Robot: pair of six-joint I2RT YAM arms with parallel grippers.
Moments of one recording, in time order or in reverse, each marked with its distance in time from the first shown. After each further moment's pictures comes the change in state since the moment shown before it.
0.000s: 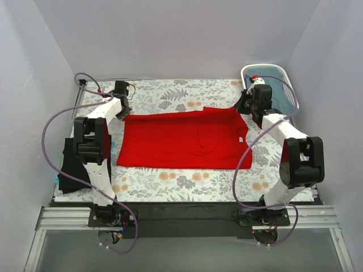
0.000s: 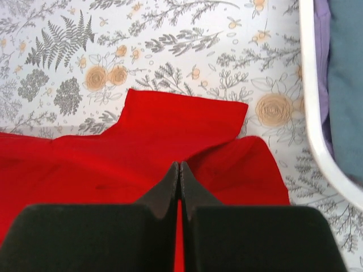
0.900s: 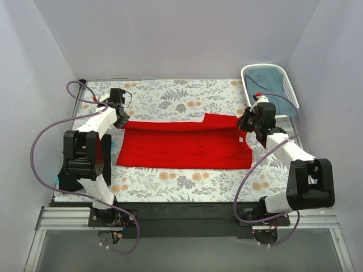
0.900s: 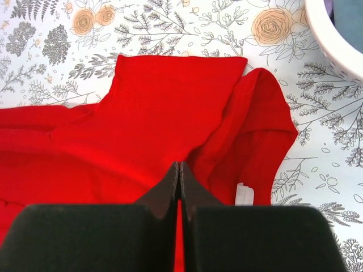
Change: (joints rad) left arm 0.000 -0.257 -0.263 0.008 0.065 -0.027; right arm 0.000 -0.242 -0.308 0.010 0.002 0.040
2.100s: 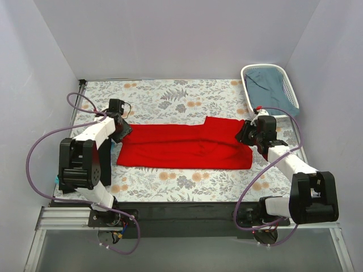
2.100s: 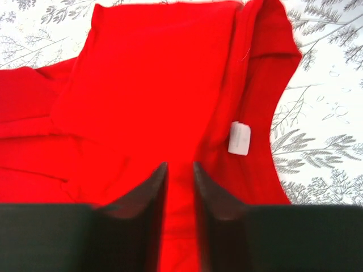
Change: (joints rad) left arm 0.001 -0.110 -0.177 -0.024 0.085 -0.004; right arm -0.005 -0.136 -0.187 -0.032 -0.014 0.017
